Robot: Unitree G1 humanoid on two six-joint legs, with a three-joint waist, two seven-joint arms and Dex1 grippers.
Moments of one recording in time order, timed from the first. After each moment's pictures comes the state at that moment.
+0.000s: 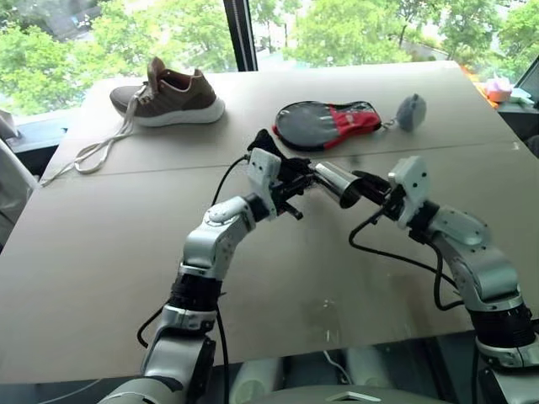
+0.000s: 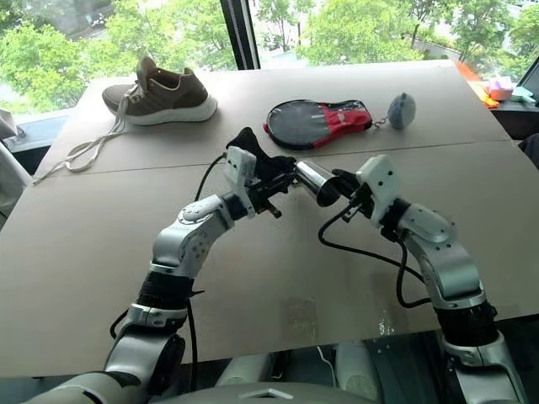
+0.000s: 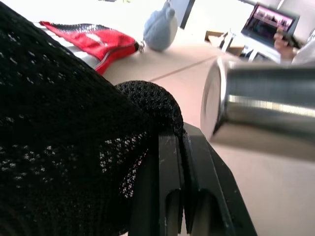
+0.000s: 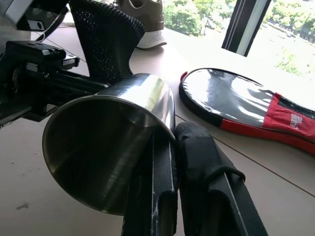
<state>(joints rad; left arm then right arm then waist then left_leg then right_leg) -0.50 0.29 -0.17 0.05 -0.21 0.30 -0.57 -0.30 -0.46 0.04 -0.29 0.31 0.33 0.59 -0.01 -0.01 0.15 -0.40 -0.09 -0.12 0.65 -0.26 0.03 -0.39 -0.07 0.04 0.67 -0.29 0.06</state>
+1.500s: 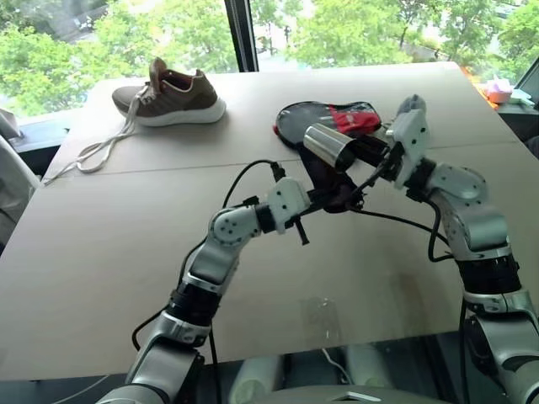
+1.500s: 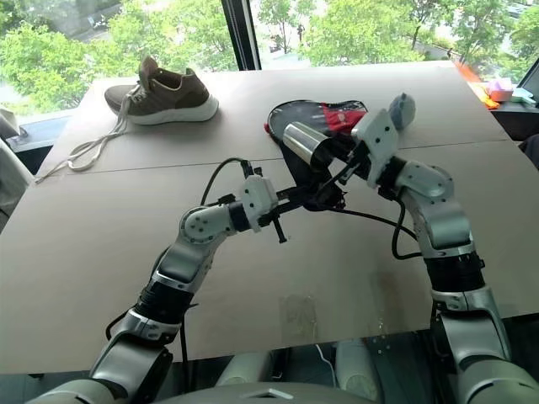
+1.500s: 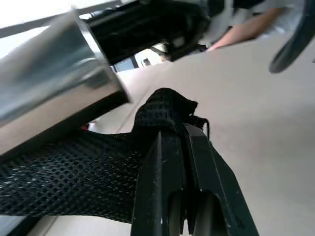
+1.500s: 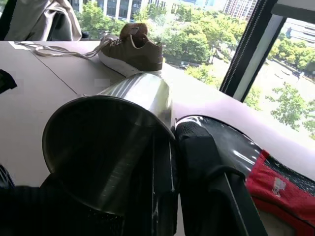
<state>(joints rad) -0.45 0.28 -0.19 0.03 -0.17 -0.06 -0.78 -0.55 -0.46 -0.03 -0.08 0.34 0.30 0.69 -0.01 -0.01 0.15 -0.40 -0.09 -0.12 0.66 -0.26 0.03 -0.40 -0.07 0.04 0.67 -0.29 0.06</state>
